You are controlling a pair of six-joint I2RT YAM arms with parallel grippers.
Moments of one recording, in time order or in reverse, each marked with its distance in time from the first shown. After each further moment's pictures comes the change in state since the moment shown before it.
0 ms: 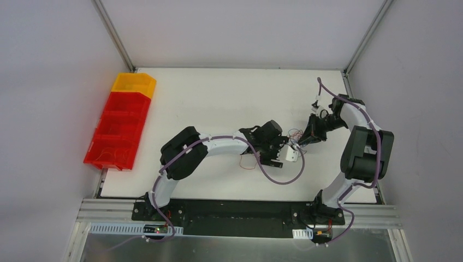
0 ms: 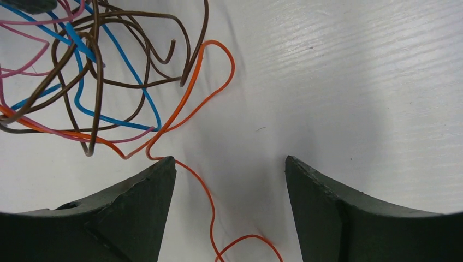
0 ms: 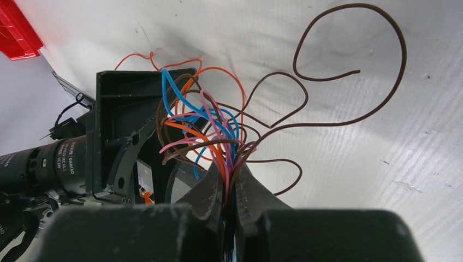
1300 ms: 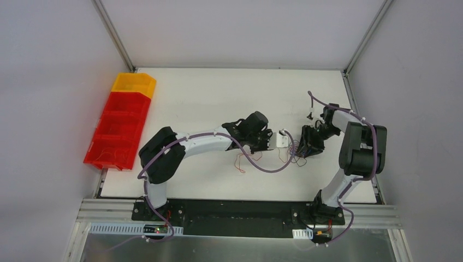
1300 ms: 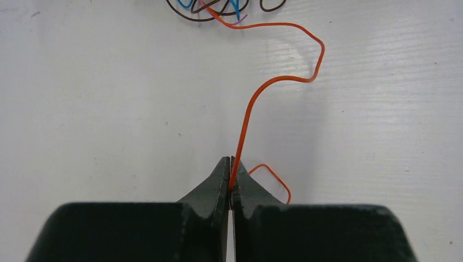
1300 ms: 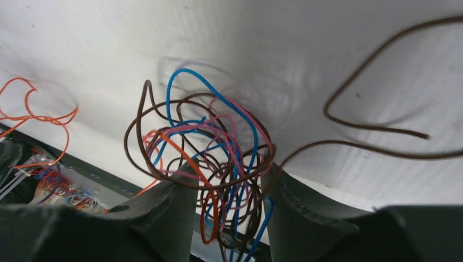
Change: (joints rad) left arm 0.056 -0.206 -0.159 0.039 0.005 -0.137; right arm 0.020 0.043 -0.149 0.159 0.201 0.018
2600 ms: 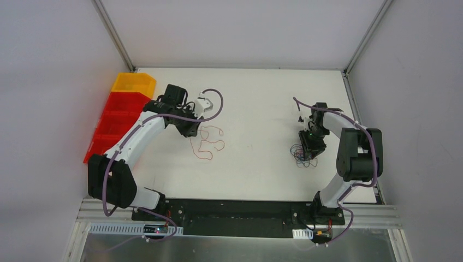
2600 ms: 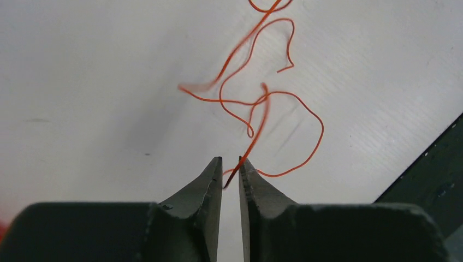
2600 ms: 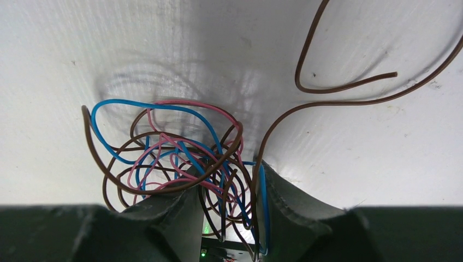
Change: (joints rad) left arm 0.698 -0.499 -0.138 -0.606 0.085 -0.123; right arm 0.166 -0.055 -0.040 0.042 0.390 -0.138
